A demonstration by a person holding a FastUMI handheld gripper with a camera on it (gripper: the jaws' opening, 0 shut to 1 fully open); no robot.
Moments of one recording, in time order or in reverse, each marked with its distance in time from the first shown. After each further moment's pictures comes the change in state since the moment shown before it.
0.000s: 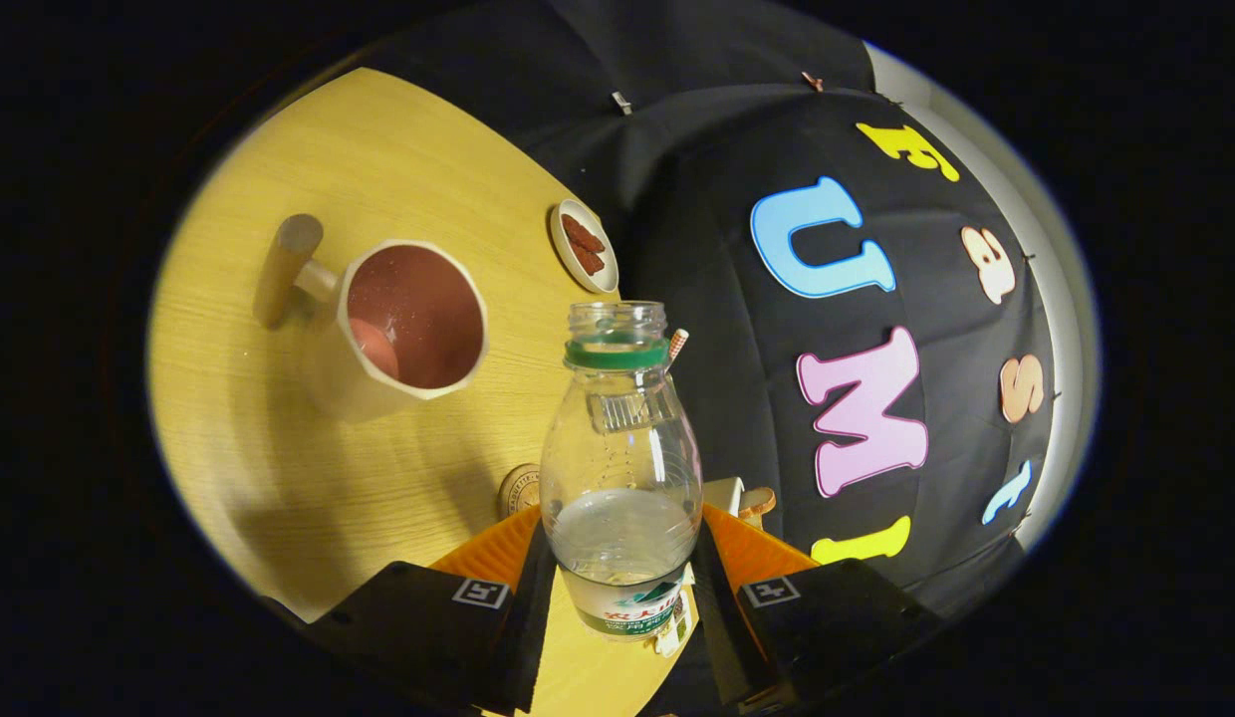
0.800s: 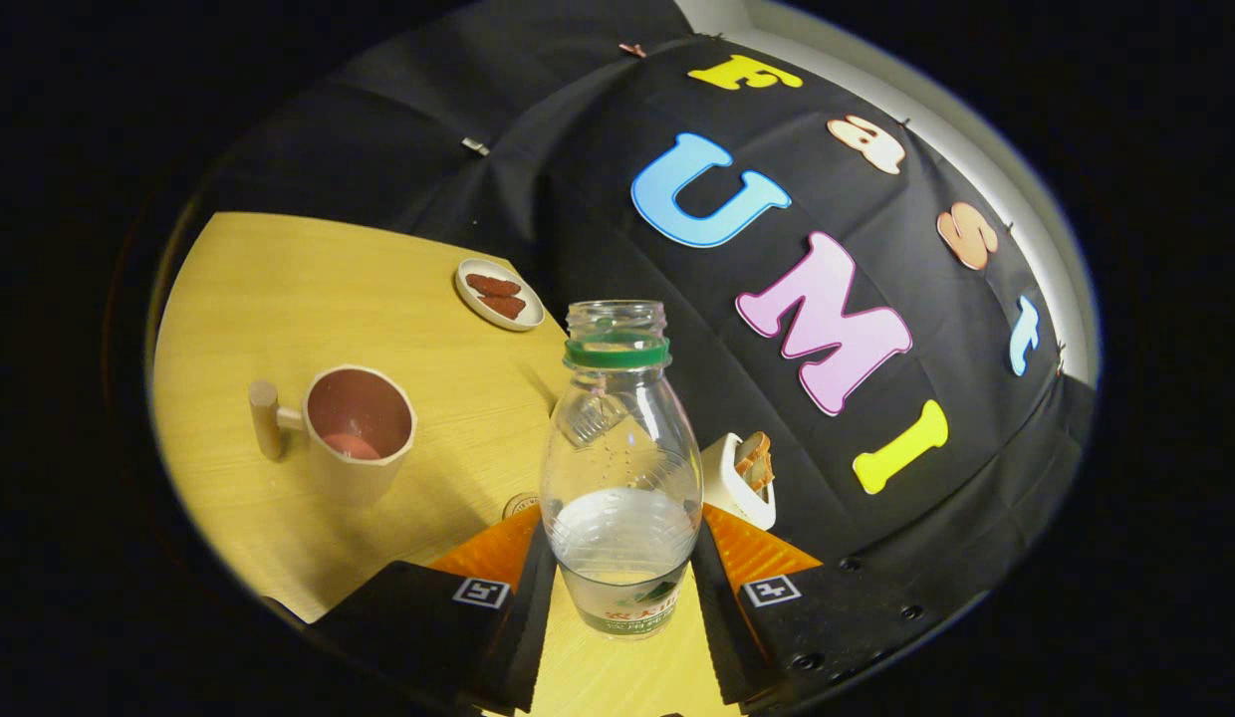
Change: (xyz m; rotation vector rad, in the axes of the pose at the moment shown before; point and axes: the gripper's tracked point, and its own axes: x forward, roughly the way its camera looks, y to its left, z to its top) arm -0.032 -0.043 -0.015 0.427 -0.022 -0.057
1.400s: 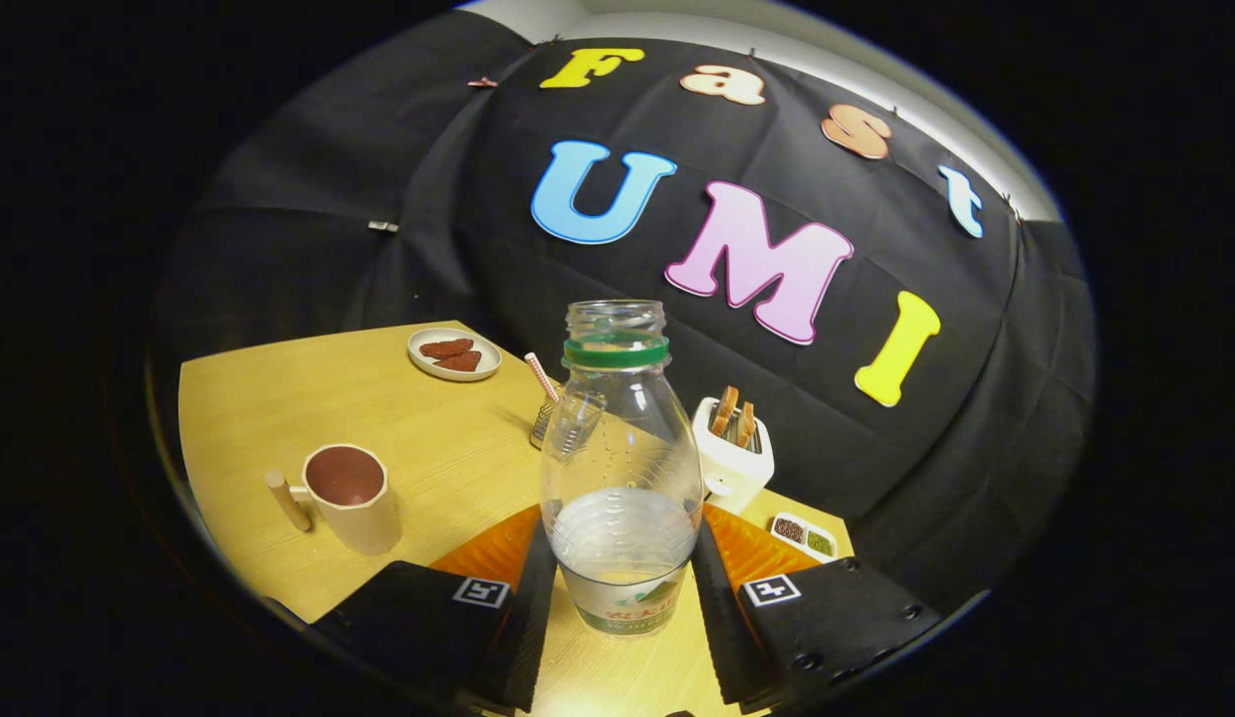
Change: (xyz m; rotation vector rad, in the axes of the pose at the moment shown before) arm -0.017 -0.049 -0.021 0.386 -0.037 -0.003
